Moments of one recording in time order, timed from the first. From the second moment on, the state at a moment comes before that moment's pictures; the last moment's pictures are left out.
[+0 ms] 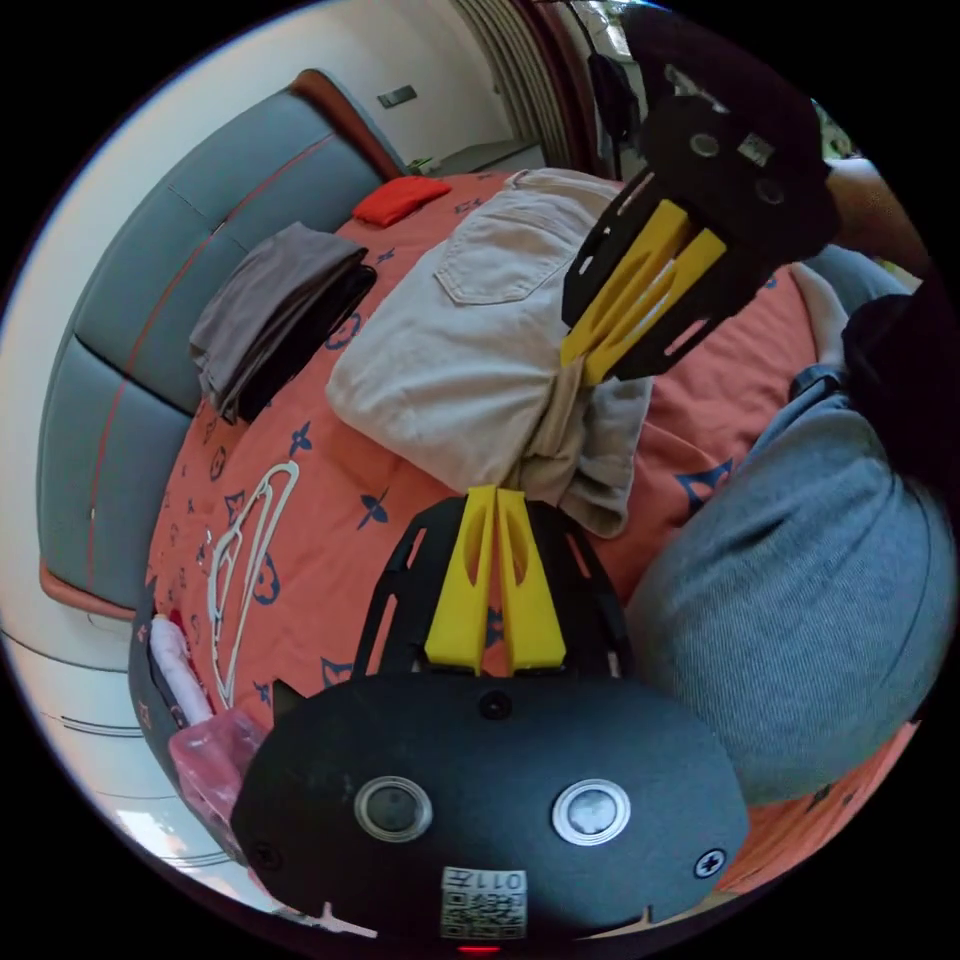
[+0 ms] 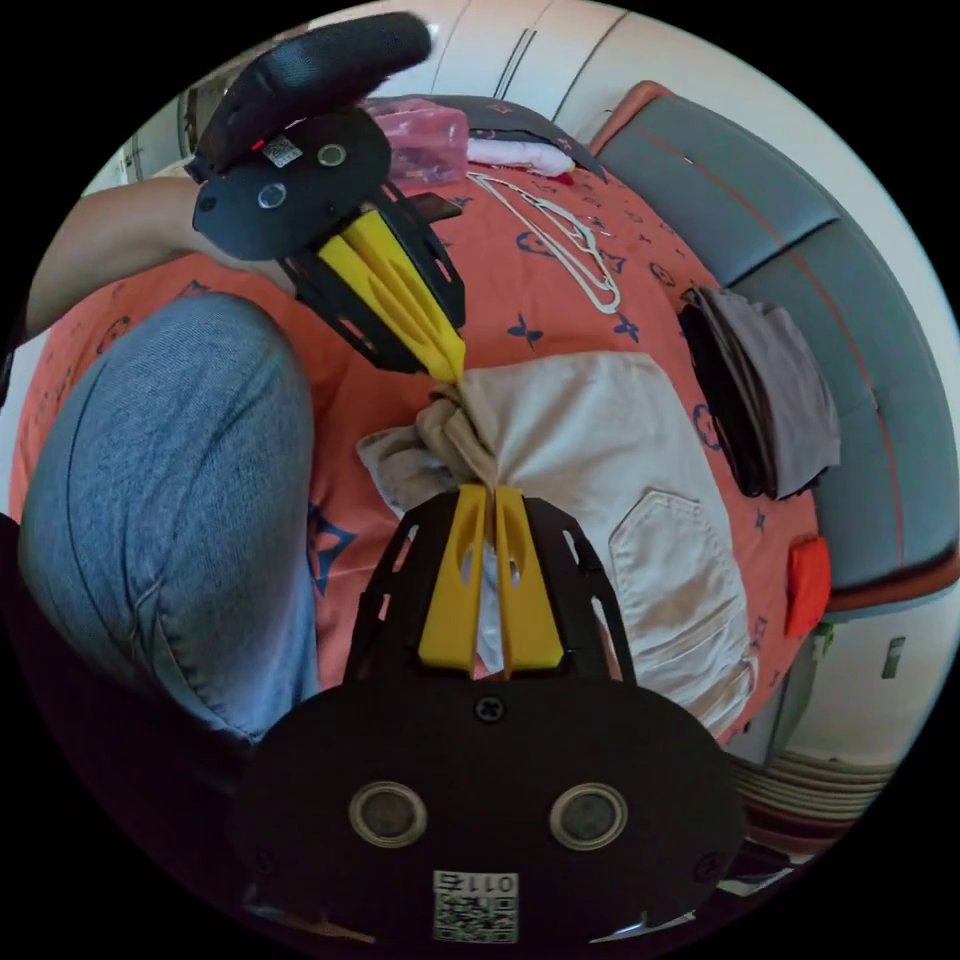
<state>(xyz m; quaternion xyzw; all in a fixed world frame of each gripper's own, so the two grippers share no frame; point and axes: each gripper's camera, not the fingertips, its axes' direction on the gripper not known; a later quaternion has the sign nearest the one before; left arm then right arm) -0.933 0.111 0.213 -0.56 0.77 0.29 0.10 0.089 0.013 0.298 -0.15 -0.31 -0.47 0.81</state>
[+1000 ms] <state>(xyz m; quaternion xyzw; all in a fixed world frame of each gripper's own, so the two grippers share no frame) -0.820 0.239 0.241 -0.72 0.67 0.10 0.13 0.326 -0.029 0.401 -0.15 -0.26 -0.06 0.95</state>
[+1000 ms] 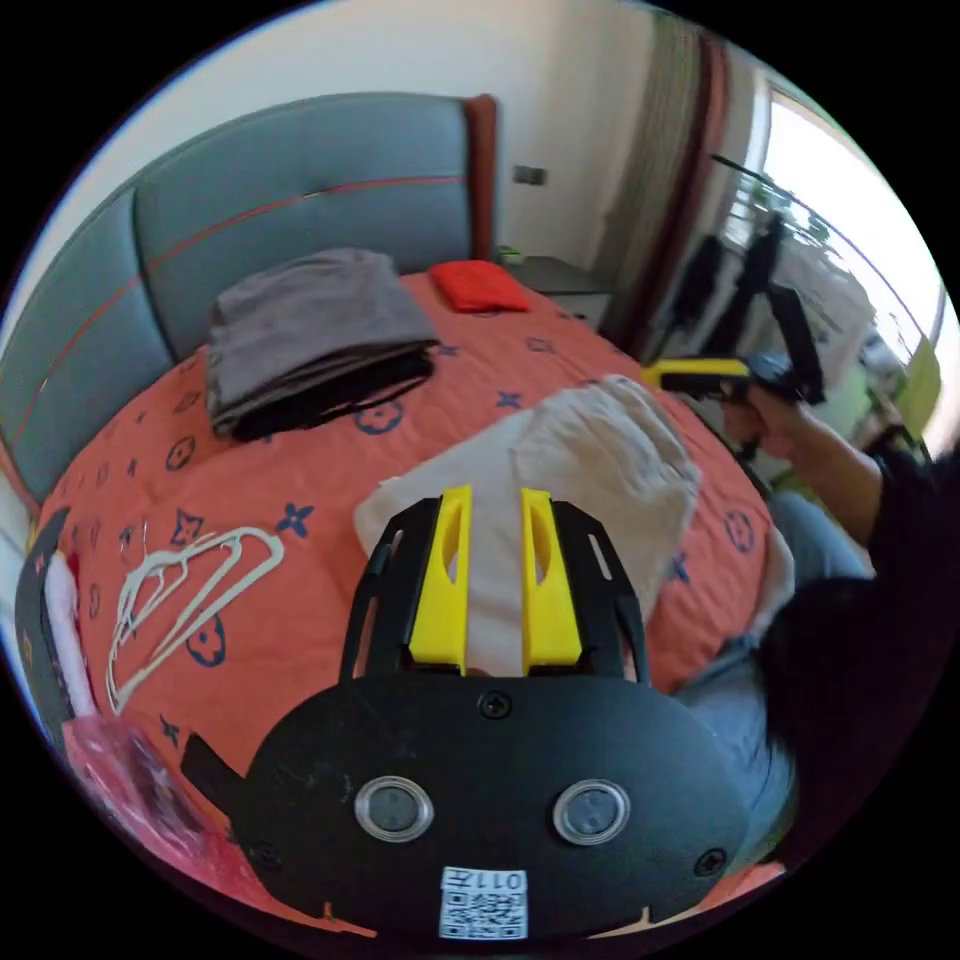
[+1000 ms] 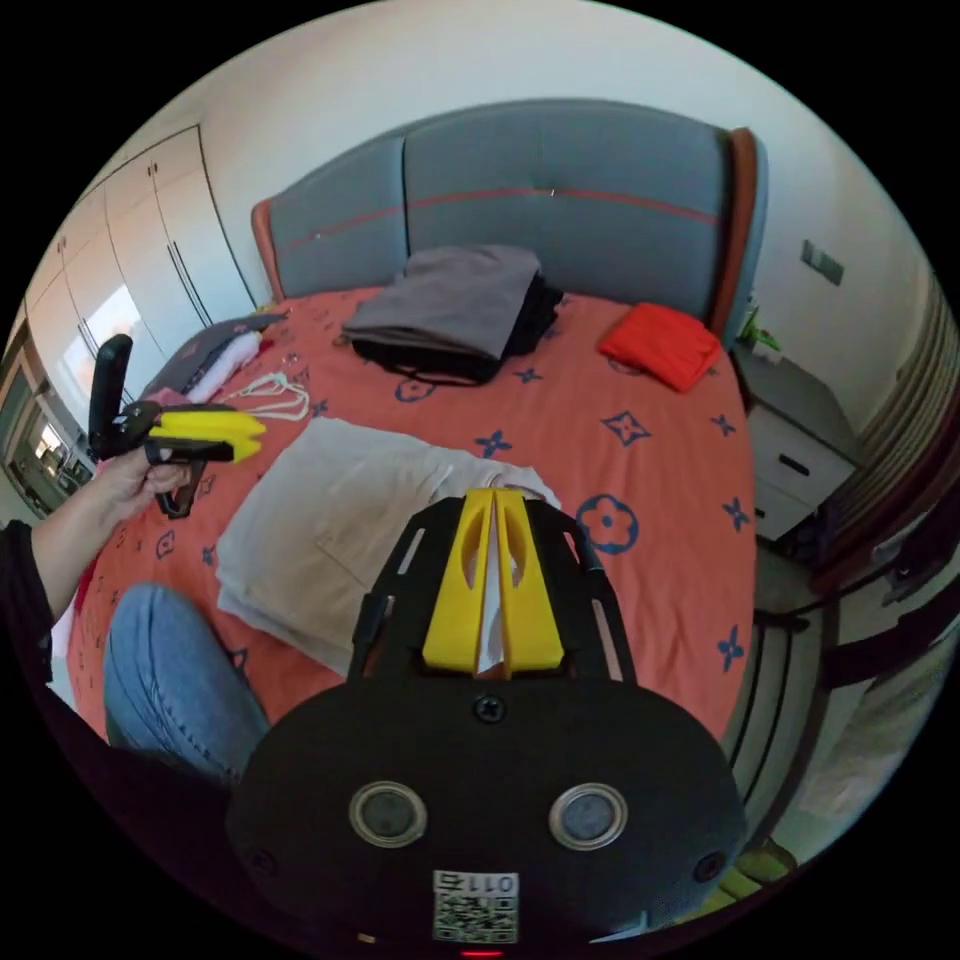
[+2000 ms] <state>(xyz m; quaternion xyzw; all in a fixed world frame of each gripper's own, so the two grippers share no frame) -0.920 0.106 0.094 -0.62 0.76 0.19 0.07 0.265 0.129 0.261 -0.08 -0.19 -0.41 0.89</state>
